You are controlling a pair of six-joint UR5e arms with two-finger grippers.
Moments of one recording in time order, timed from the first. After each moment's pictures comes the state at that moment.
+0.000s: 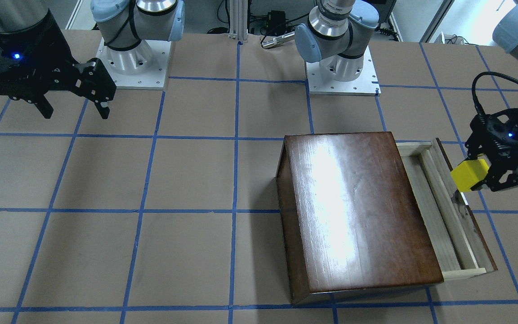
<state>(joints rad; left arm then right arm) -1.10 -1.74 -1.61 -1.34 1.50 1.89 1.54 -1.53 1.41 -1.53 -1.56 -0.03</state>
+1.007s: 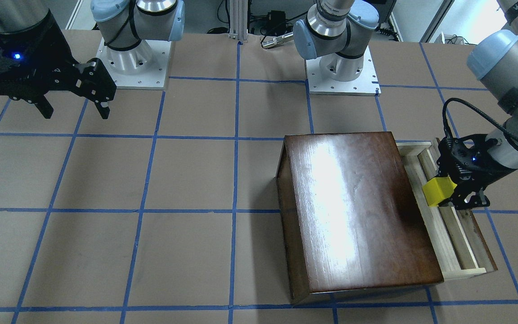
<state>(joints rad) -1.17 -1.82 -1.62 -1.31 1.49 1.90 1.54 -1.53 1.41 -1.53 -1.56 -0.04</state>
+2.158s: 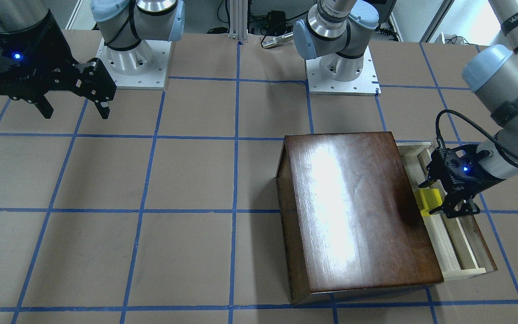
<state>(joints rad) -1.17 -1.85 -1.64 -1.29 1.44 1.86 1.54 -1.53 1.41 -1.53 -1.56 -0.04</state>
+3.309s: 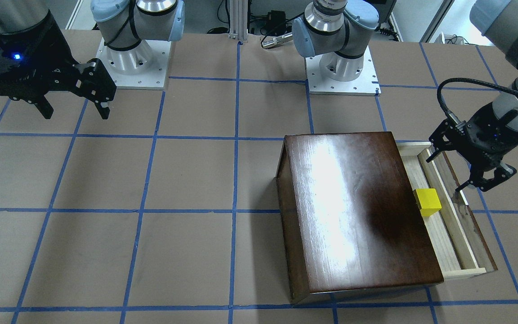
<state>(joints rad) -1.25 -1.71 -1.54 -1.44 1.51 1.29 1.54 -1.53 1.41 -1.53 -1.56 -0.04</state>
